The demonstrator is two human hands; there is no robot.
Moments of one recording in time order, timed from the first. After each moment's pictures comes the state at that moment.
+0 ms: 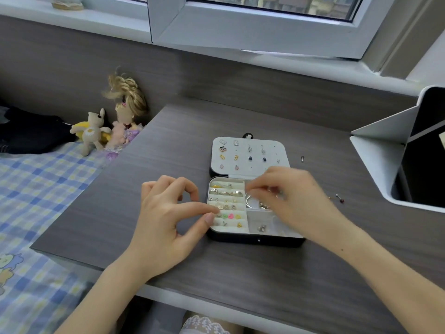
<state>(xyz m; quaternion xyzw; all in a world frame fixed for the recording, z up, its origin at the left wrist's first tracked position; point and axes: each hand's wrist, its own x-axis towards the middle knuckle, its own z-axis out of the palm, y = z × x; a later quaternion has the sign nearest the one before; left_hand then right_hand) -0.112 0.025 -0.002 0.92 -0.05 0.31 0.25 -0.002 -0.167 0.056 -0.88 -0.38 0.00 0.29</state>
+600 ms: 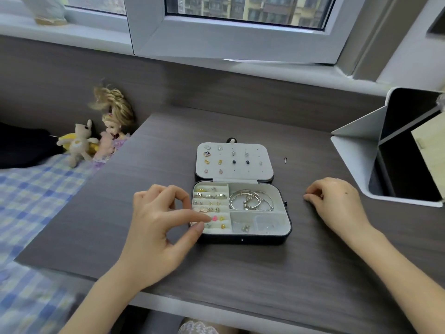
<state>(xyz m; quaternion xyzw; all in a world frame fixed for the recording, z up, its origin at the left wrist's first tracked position) -0.115 0.012 0.004 0.91 -0.06 0.31 0.29 0.055 -0.257 0.015 -0.97 -0.17 -0.13 0.08</state>
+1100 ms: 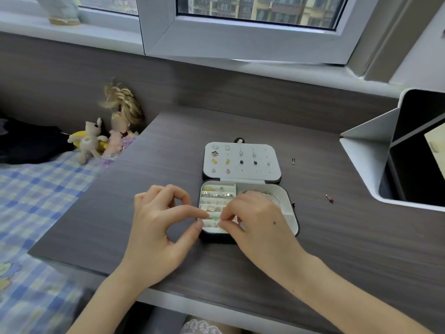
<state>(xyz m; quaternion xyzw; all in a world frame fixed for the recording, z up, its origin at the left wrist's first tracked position) -0.119 0.014 0.001 0.90 -0.02 0.32 0.29 -0.037 -0.150 0.015 -0.84 -0.44 -0.16 0.29</state>
